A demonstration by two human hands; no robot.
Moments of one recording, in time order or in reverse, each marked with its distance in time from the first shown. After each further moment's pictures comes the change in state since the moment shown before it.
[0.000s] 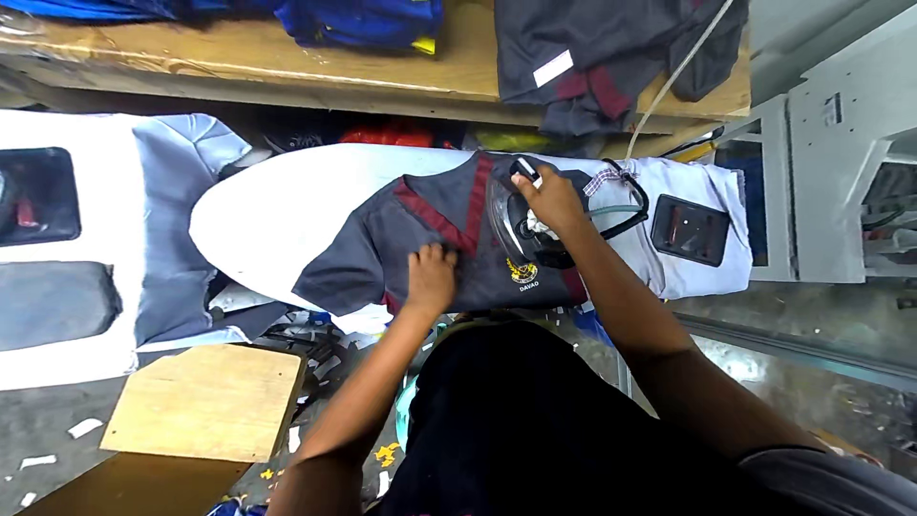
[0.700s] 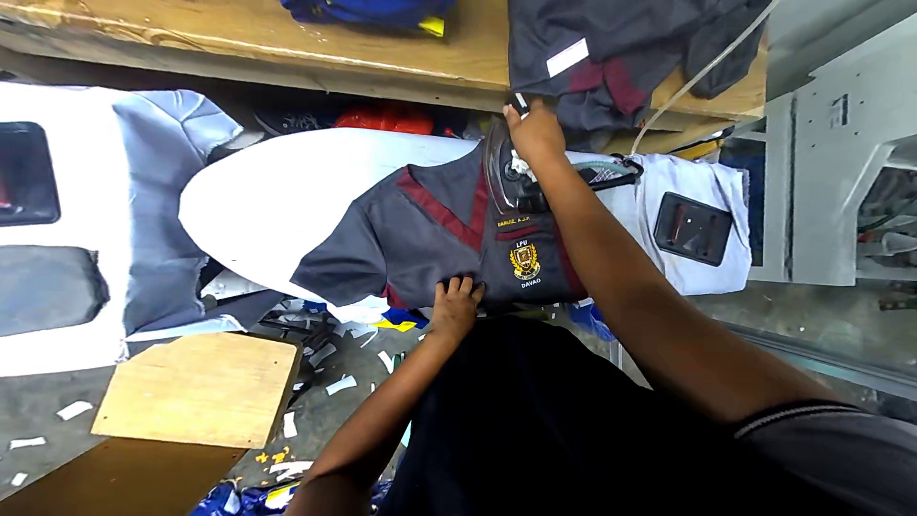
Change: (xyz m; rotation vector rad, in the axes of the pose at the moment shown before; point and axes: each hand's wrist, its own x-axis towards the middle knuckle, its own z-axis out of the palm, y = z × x) left_hand -0.030 0.034 0.030 0.115 -0.413 0.072; right_hand 0.081 -0.057 -0.004 0.003 0.117 0.113
